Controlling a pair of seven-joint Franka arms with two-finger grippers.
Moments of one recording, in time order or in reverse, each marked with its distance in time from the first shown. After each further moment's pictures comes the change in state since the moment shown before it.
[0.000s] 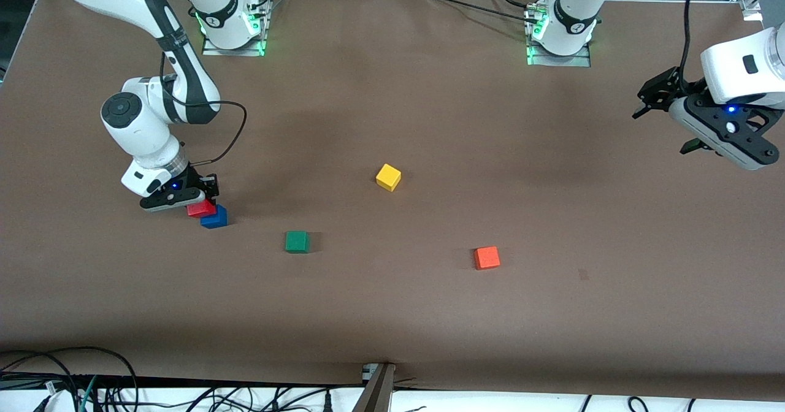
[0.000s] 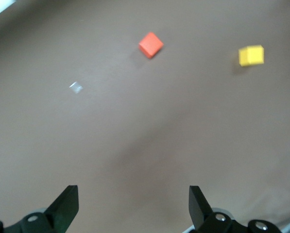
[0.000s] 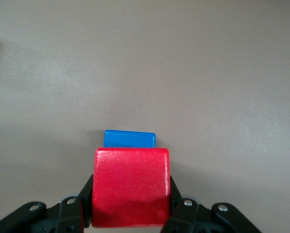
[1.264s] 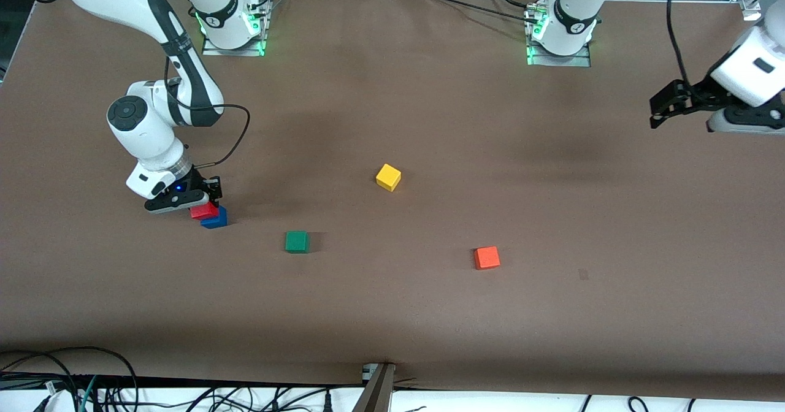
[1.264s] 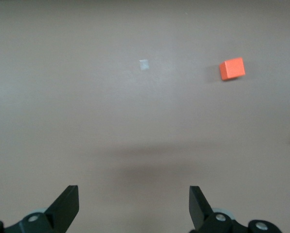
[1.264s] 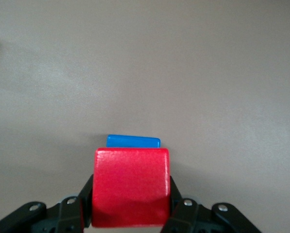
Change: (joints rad) left arm -0.040 -0.222 0.132 -0.332 0.073 0.210 -0.423; right arm 0.007 0.024 0.000 0.008 0.000 0.027 0.002
